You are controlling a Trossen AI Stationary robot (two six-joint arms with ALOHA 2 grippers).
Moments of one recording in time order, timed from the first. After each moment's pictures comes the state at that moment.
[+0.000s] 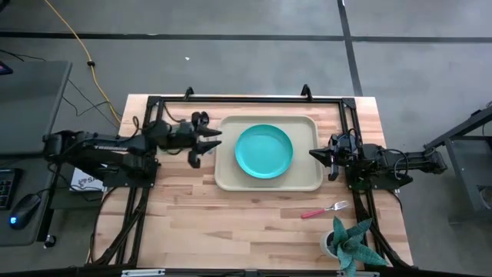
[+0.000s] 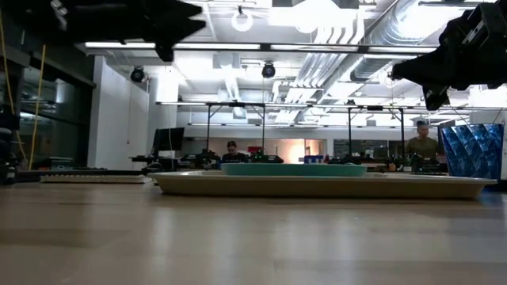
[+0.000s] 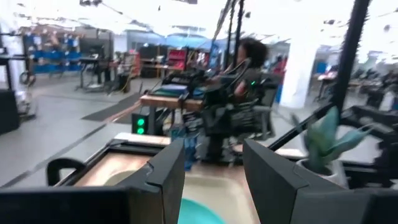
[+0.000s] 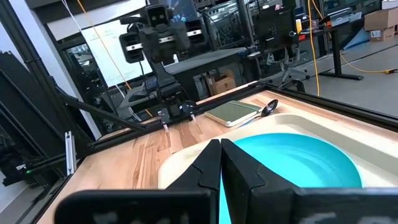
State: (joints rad) left arm 0.31 0.97 0.38 0.72 0.16 -0.09; right arm 0.07 0.02 0.01 0.06 0.25 0.29
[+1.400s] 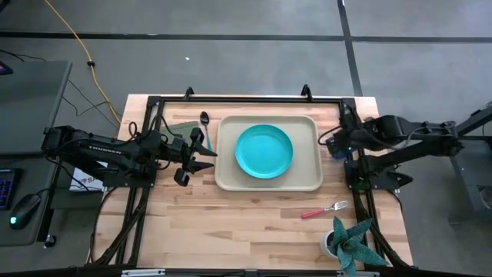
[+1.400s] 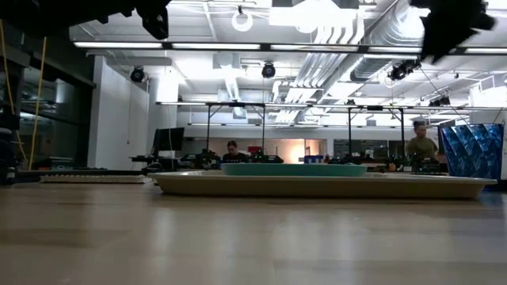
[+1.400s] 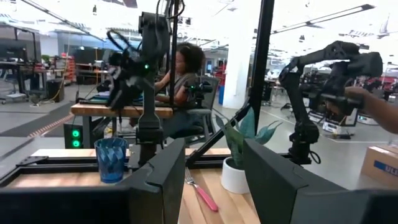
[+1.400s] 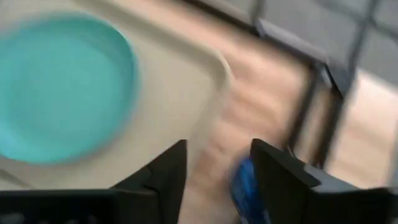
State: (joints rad) left arm 0.11 0.90 0.37 0.69 0.20 -0.10; right arm 0.07 0.93 1.12 -1.54 0.56 1.07
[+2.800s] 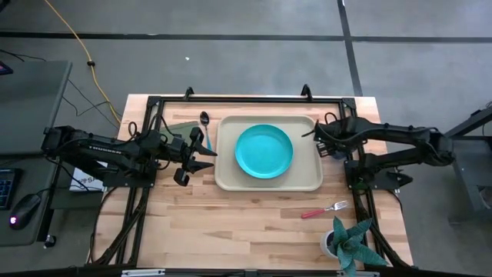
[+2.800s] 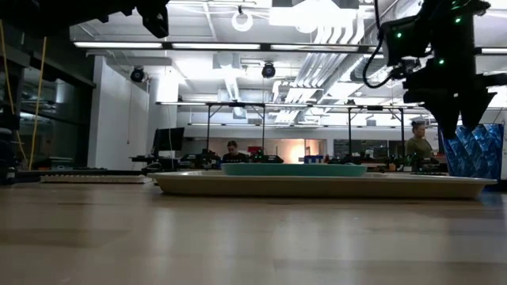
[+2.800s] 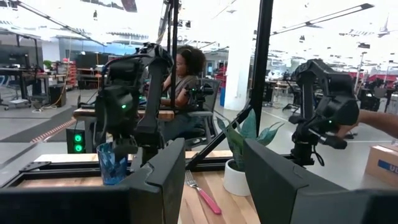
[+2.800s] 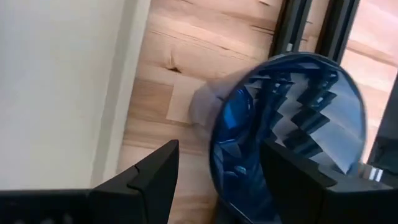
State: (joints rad) left arm 0.11 0.90 0.37 0.70 0.20 -0.08; right arm -0.35 1.11 0.78 -1.31 0.27 0.96
